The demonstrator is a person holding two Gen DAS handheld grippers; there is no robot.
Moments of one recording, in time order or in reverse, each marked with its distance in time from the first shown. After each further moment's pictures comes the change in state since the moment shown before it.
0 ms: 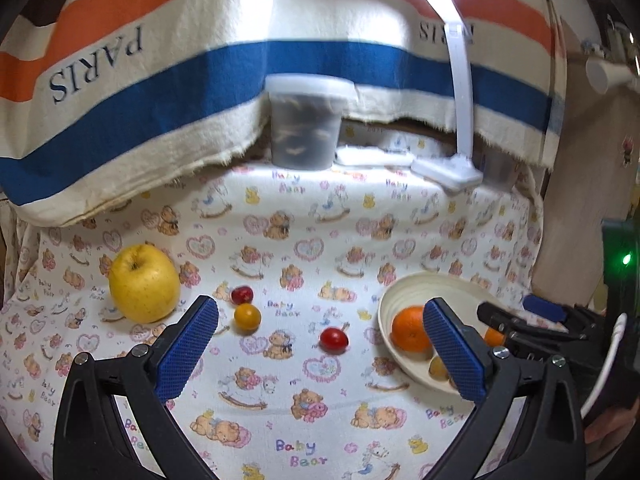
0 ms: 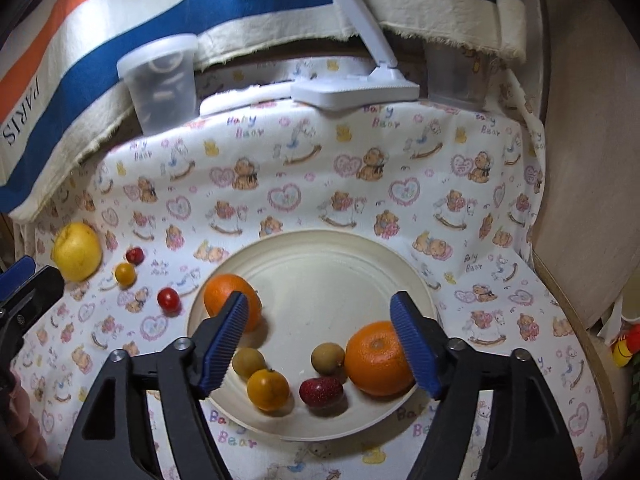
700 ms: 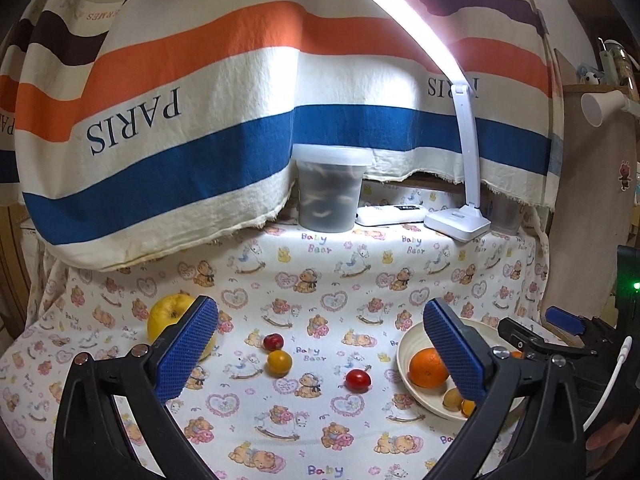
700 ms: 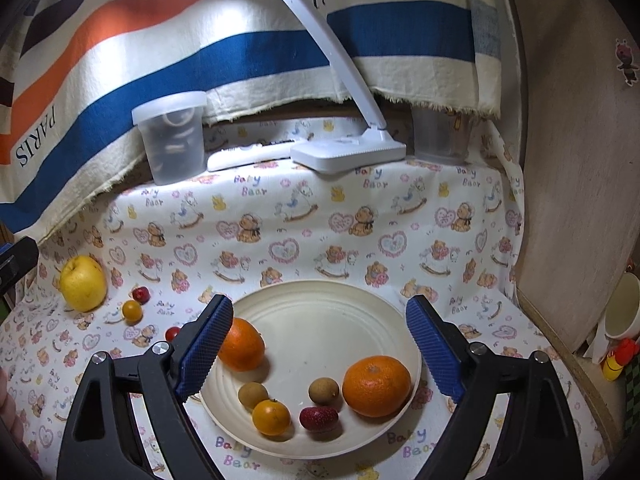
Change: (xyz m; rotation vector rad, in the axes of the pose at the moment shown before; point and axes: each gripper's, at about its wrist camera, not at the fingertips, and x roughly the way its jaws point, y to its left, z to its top) left arm -0.032 0.011 0.015 0.018 -0.162 0.060; right arm -0.031 0.005 0.004 -0.015 -0.182 -0.003
